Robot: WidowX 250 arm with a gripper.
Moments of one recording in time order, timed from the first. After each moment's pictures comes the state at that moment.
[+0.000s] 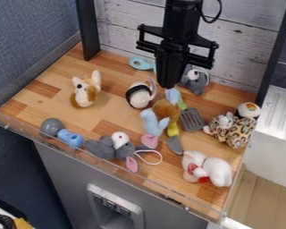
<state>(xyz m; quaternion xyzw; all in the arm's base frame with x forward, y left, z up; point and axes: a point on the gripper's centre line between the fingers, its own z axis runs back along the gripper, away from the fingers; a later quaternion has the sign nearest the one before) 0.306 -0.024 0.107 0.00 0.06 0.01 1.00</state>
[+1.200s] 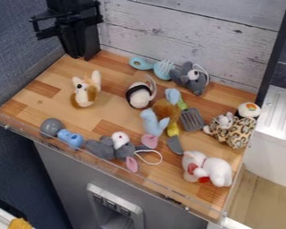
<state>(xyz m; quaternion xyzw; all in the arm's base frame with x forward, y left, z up) 0.297 0.139 0.109 -0.02 0.05 0.55 0.83</state>
